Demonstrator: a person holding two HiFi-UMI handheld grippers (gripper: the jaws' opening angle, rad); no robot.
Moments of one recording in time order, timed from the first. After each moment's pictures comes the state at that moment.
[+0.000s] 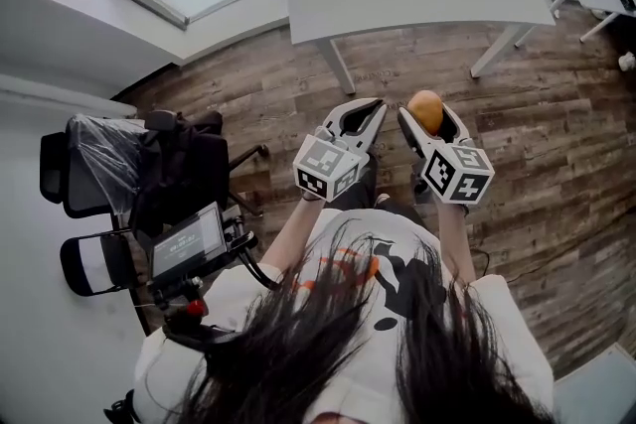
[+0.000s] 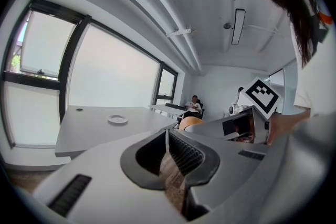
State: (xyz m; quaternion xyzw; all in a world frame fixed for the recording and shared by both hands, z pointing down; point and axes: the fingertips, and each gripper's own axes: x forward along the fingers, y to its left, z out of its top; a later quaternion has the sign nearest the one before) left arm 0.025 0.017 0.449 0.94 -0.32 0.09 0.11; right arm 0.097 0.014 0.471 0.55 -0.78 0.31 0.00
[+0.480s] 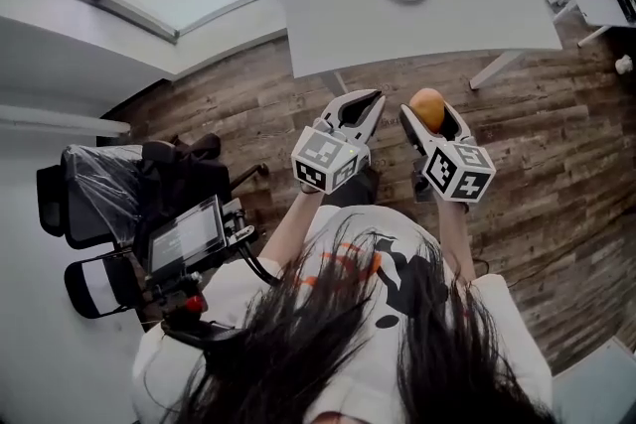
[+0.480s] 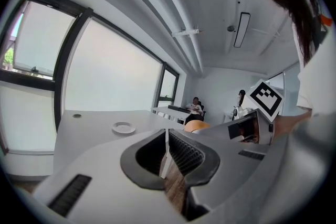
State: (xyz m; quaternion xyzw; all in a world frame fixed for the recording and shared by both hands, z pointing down) left arm 0.010 -0.126 0.444 0.94 -0.30 0.08 0.12; right arm 0.087 -0.115 0.471 0.57 -0.76 0.31 0.01
